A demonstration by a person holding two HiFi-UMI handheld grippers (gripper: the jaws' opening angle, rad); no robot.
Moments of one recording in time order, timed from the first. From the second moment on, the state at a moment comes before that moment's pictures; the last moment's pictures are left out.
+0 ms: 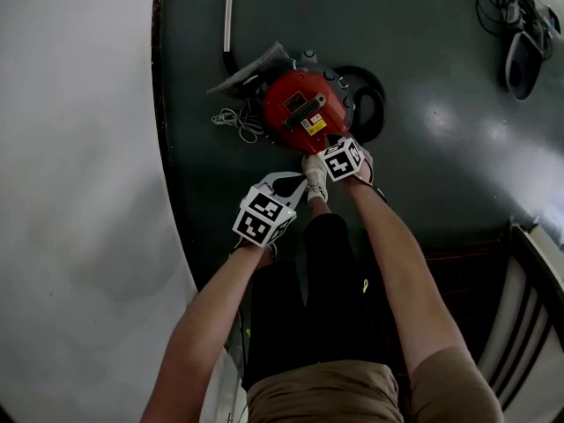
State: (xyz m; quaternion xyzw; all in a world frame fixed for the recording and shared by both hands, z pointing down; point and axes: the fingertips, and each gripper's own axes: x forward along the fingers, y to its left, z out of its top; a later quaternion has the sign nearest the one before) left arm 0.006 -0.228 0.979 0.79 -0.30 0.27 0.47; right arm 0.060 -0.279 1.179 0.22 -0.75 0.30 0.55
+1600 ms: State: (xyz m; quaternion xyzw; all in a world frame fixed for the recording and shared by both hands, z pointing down) left arm 0.046 -0.187 0.745 0.84 -0.28 0.23 0.41; right arm 0.117 -0.258 0.879 0.26 -0.84 0.41 0.26
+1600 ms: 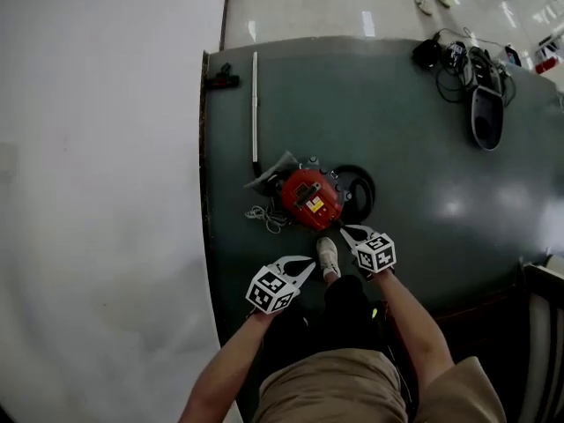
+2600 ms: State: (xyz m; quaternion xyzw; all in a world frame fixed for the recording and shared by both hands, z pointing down) left arm -0.046 -0.259 0.380 0.93 -0.34 0.04 0.16; right arm 0.116 -0.293 0.402 0.44 -0.89 0.13 0.02
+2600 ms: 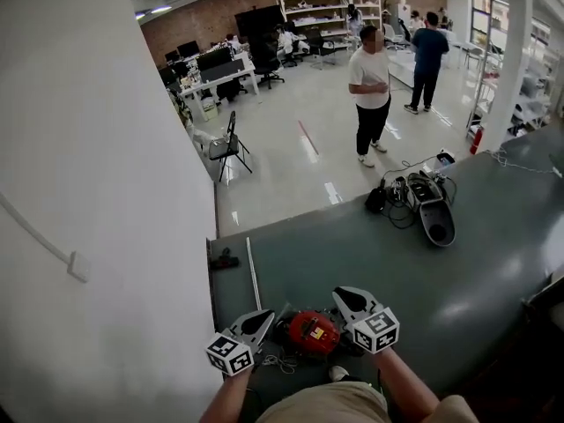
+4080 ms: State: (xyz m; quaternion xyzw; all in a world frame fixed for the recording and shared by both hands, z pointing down) left arm -0.238 -0.137 0.462 0.92 -0.36 0.03 0.16; right arm -0.056 -0.134 0.462 0.47 -0.86 0.11 0.12
